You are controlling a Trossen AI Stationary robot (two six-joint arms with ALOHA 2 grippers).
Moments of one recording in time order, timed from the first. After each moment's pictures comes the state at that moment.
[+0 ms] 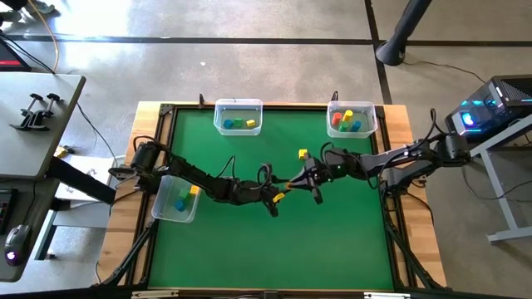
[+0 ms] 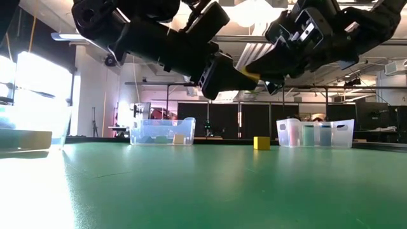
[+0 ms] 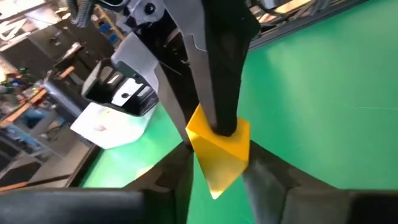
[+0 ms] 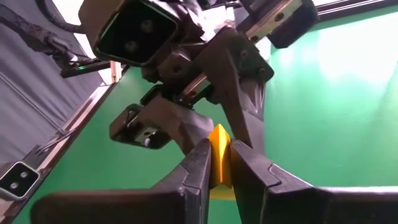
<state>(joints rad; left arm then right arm) -0.20 1.96 0.97 0.73 -0.52 0.40 -0.05 1.38 0.48 0.58 -0.27 0.18</state>
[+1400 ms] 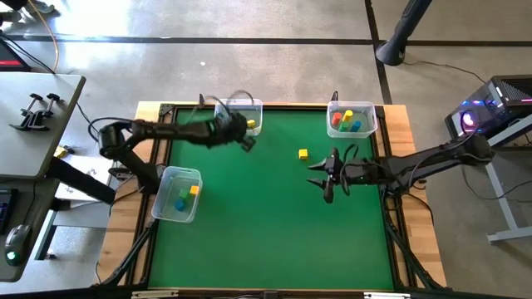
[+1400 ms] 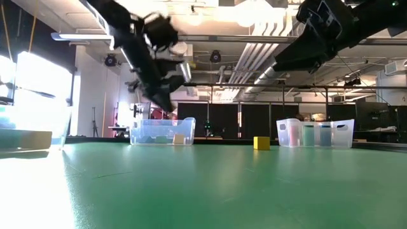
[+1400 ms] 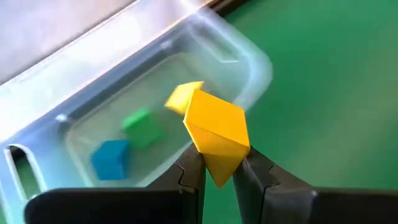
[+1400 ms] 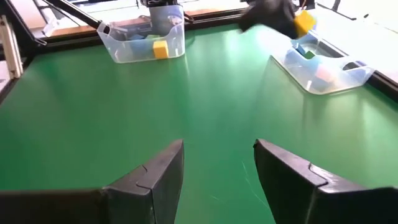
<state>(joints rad) 0.33 1.60 0.97 -0.27 -0.47 -0.34 0.15 0.99 0.48 0.09 0.30 0.21</state>
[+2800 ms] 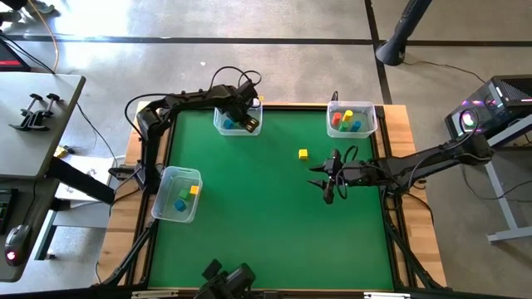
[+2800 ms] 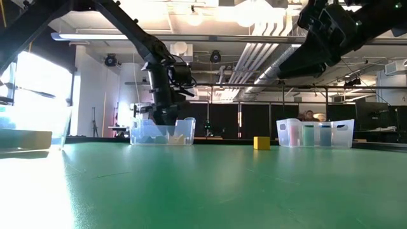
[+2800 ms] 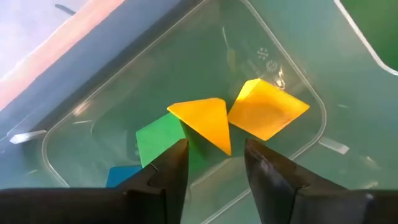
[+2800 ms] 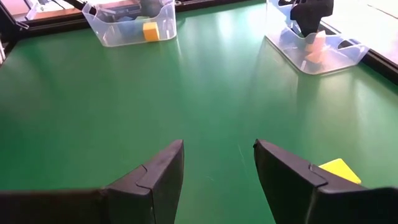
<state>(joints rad) 0.67 2.04 1.49 -0.75 -0.08 -0.19 0.17 1.00 0.48 0.03 0.34 0.25</state>
